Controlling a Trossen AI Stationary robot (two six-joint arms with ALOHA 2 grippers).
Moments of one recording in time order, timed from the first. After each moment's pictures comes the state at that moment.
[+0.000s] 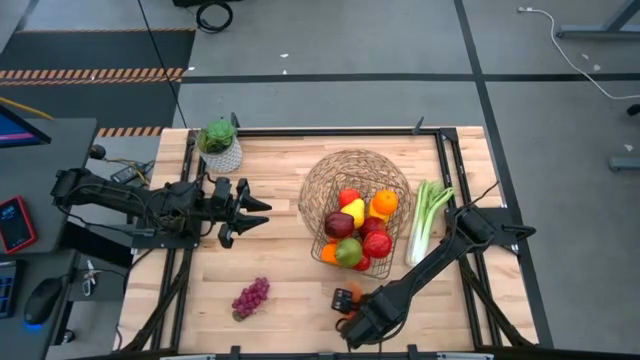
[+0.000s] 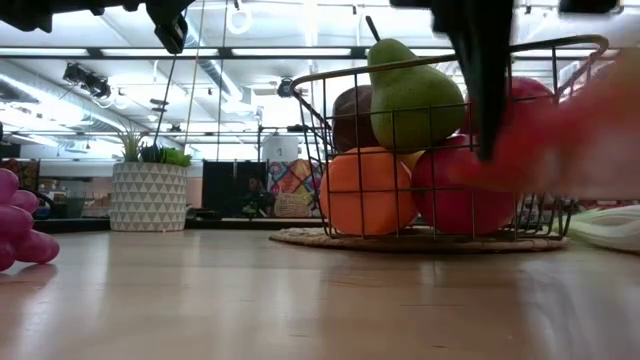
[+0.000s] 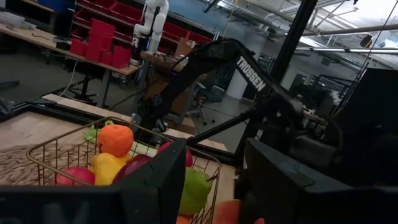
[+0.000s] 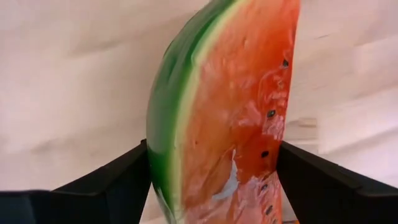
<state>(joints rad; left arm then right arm) -0.17 0.74 0.41 0.47 -0.10 -0.35 0.66 2.14 1.70 -1.00 0.18 -0.64</state>
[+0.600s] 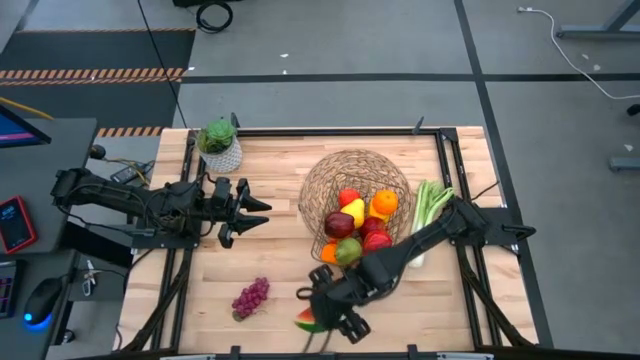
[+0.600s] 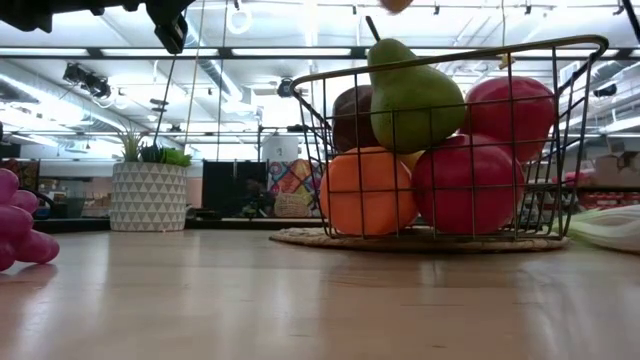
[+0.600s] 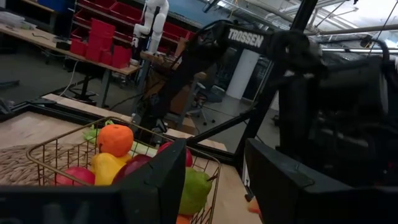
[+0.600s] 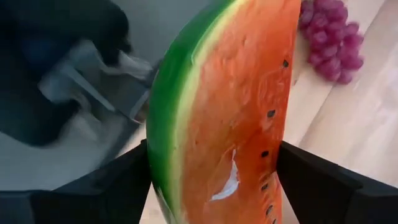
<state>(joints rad) -0.17 0.74 0.41 0.47 -0.10 -0.35 0.51 2.14 2.12 -1.02 -0.08 -0.03</state>
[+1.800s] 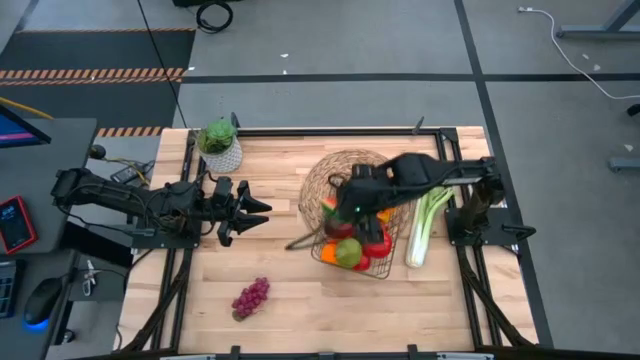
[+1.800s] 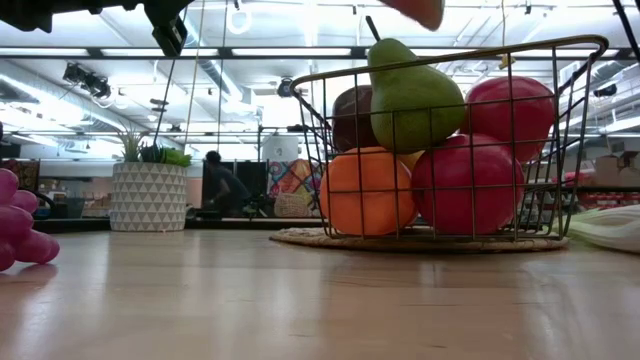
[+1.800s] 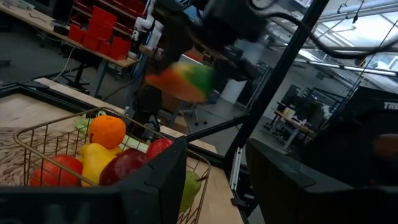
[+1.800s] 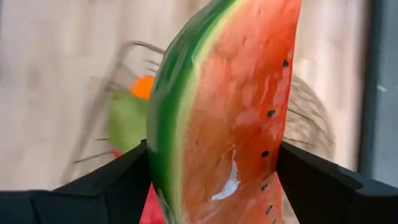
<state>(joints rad) -0.17 0.74 0.41 0.47 -0.10 -0.46 0.21 1.86 2.23 -1.57 0.20 0.08</state>
